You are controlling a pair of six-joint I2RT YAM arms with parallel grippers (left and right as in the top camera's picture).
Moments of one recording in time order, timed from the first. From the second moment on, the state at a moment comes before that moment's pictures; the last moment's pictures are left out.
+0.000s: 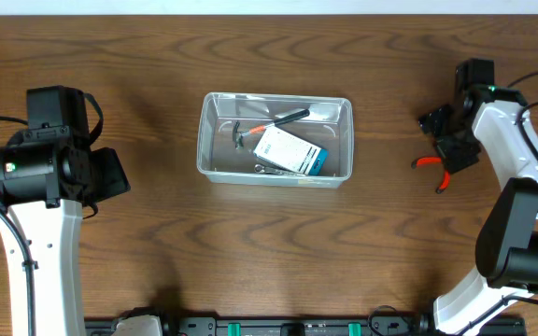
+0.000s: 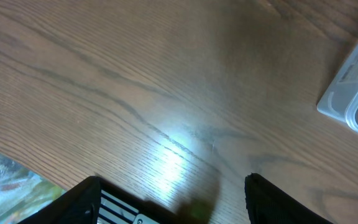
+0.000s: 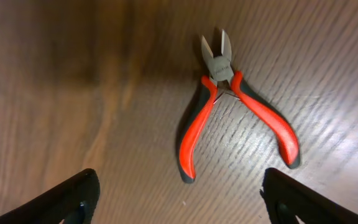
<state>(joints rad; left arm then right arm) 0.13 1.27 1.47 -1.47 -0.22 -0.25 -0.13 1.87 1.34 -0.89 0.04 1.04</state>
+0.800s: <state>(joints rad) 0.13 1.27 1.47 -1.49 -0.22 -0.25 -0.13 2.01 1.32 -0.87 0.02 1.16</state>
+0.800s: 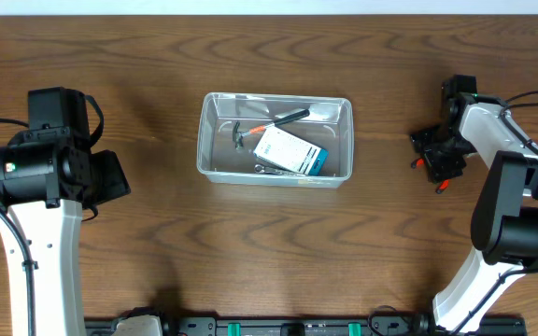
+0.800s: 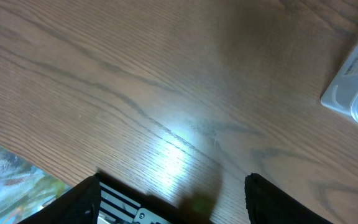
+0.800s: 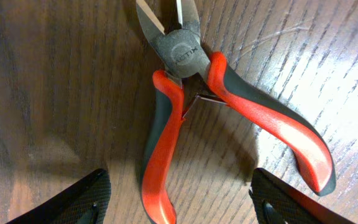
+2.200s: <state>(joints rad) 0.13 1.27 1.47 -1.49 -0.22 -0.25 -0.10 2.01 1.38 -0.92 0.01 0.89</state>
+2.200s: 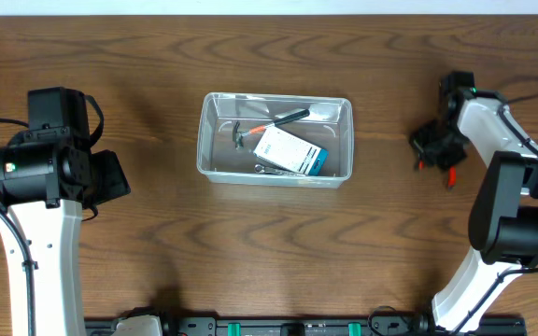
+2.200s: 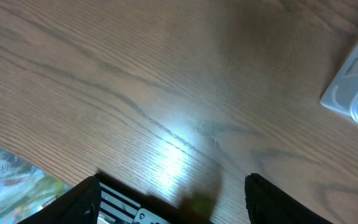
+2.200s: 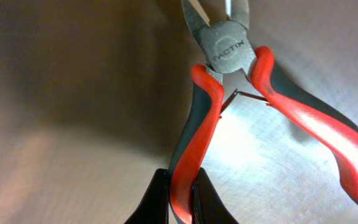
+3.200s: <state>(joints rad) 0.13 1.27 1.47 -1.49 -0.22 -0.25 0.60 1.98 1.93 -1.19 -0.17 -0.80</state>
